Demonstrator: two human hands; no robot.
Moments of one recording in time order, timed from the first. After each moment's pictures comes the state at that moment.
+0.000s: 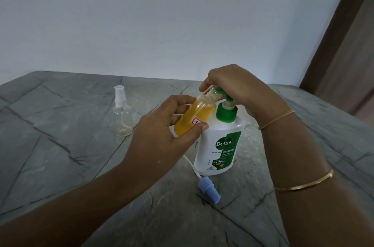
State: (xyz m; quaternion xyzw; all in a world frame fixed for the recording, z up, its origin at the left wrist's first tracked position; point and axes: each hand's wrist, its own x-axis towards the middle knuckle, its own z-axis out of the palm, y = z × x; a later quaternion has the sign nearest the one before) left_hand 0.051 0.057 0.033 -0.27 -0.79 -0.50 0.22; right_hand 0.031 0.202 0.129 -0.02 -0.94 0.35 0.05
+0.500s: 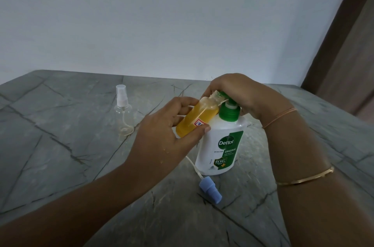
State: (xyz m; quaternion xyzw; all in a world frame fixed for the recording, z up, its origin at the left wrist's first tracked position) left_hand 0.051 0.058 0.031 -0.28 -0.79 -0.49 0.23; right_hand 0.035 0.202 0.128 -0.04 -0.94 0.35 0.01
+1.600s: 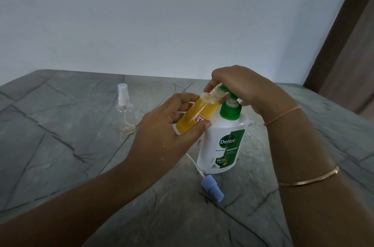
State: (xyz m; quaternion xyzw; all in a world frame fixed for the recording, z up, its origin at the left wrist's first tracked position) left_hand 0.054 0.055 0.035 -0.26 -0.79 -0.50 0.23; right_hand 0.040 0.198 0.134 -0.03 -0.93 0.37 0.03
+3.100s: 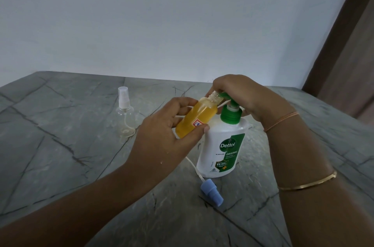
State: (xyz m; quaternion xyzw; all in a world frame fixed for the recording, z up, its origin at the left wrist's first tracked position) left_hand 0.052 0.056 0.036 -0.28 -0.79 -0.49 0.23; right_hand 0.039 0.201 0.130 -0.06 -0.91 0.40 -0.01
